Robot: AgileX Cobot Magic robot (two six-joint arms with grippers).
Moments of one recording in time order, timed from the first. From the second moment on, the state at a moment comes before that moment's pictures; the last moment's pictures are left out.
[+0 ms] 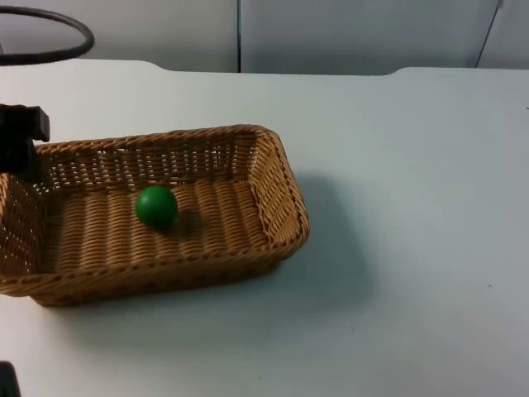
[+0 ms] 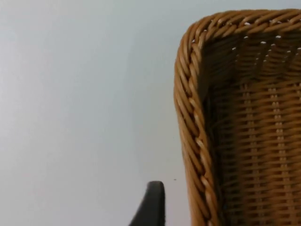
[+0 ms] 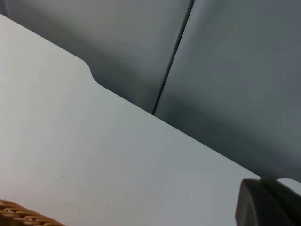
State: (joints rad) right arm 0.49 1.87 -1.76 -0.23 0.61 -0.01; left arm -0.16 1.56 -0.76 0.16 0.35 -0.44
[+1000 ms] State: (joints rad) right arm 0.49 1.73 -1.76 -0.21 0.73 -0.02; left arm -0.20 0.43 -0.78 -0.25 1.03 0.27
